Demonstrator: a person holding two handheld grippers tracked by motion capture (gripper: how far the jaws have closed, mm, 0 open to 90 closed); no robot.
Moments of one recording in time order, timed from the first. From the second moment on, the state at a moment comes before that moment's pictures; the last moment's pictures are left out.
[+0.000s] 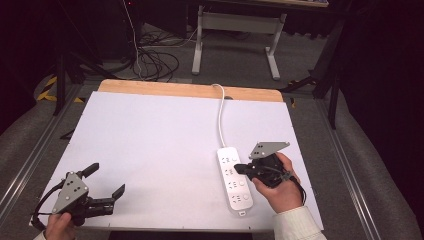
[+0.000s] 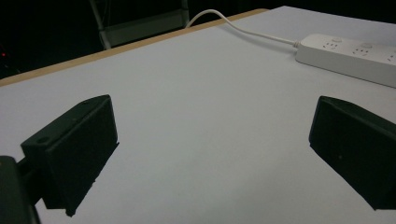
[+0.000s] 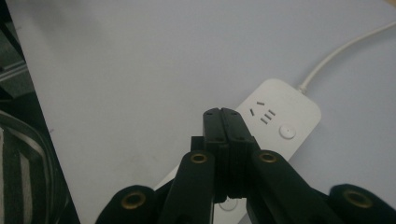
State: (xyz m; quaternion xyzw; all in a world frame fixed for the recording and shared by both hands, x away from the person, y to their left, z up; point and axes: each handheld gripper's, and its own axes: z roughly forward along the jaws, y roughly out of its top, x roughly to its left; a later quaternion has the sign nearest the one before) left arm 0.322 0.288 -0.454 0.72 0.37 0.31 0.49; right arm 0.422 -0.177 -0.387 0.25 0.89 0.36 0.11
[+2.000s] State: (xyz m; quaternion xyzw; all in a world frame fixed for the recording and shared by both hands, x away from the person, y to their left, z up) left arm 0.322 0.288 -0.454 0.72 0.37 0.31 0.49; right arm 0.440 -0.162 -0.429 0.29 0.94 0.18 0.06
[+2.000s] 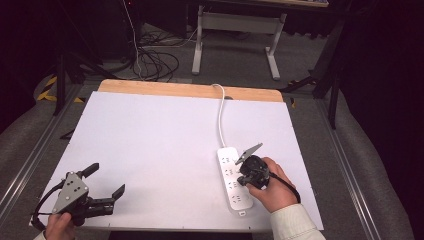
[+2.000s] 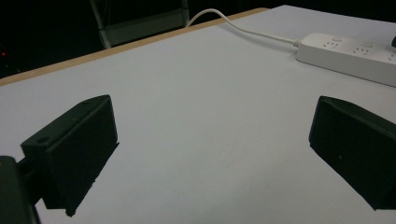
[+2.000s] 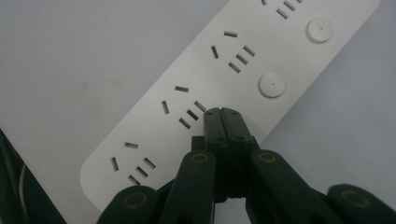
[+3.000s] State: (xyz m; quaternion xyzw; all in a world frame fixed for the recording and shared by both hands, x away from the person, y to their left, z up) left arm 0.321 0.288 -0.454 0.72 0.37 0.31 0.49; right arm 0.437 -0.164 -0.432 0.30 0.93 0.19 0.07
